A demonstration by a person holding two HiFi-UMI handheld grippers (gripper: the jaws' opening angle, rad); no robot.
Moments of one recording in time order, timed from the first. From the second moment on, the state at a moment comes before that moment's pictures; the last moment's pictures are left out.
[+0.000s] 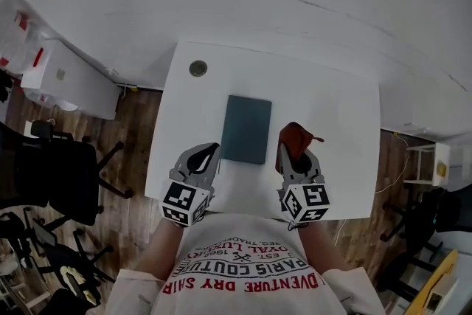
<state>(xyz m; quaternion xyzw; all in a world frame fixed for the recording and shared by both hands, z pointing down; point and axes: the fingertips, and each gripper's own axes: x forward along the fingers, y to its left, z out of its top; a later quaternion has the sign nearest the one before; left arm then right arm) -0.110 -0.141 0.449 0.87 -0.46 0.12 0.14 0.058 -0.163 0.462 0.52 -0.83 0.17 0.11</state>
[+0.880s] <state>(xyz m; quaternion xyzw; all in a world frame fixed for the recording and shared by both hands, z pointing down) -0.080 -0.164 0.622 0.87 -0.33 0.27 0.23 0.013 -0.201 0.535 0.52 -0.81 0.19 0.19</state>
